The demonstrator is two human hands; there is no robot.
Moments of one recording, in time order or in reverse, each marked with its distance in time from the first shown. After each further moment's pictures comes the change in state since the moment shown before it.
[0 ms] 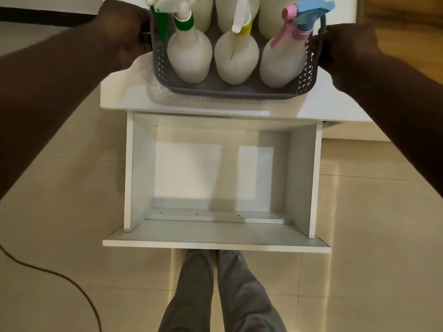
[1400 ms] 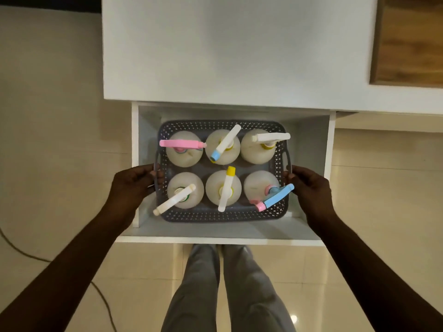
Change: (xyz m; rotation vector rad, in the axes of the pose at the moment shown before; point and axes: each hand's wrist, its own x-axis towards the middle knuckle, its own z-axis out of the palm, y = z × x) left_hand -0.154 -0.249 -0.028 -0.116 0.072 -0.290; right_hand -0.174 0.229 -0.033 -0.110 -0.067 0.188
